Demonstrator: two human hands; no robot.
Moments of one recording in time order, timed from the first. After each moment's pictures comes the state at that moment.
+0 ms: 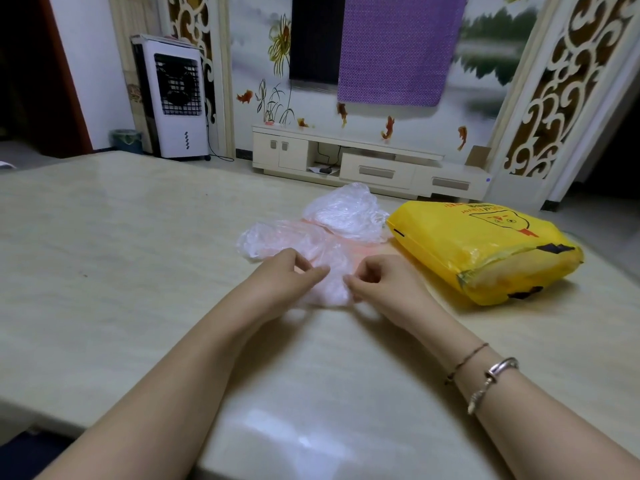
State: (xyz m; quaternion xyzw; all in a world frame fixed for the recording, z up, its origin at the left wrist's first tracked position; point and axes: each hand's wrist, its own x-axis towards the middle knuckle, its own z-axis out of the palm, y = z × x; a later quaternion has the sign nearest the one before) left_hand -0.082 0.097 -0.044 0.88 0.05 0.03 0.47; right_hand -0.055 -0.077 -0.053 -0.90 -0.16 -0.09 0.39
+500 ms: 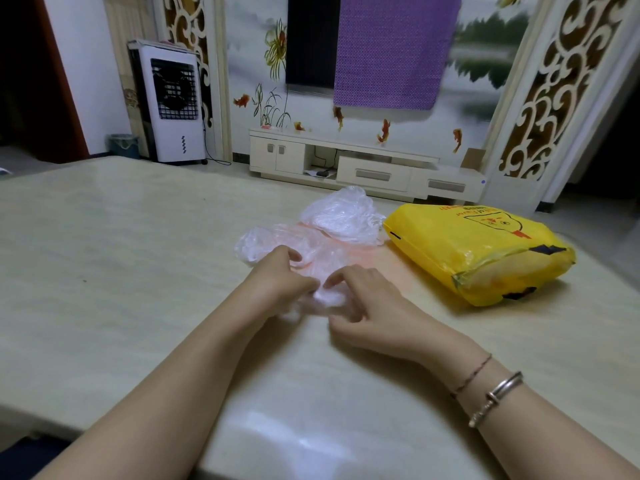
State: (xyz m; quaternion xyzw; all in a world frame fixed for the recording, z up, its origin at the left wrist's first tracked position) left_hand -0.079 0.097 -0.041 0.86 0.07 0.03 0.50; right_hand -0.086 -0.078 -0.047 -0.92 -0.31 -0.04 0.22
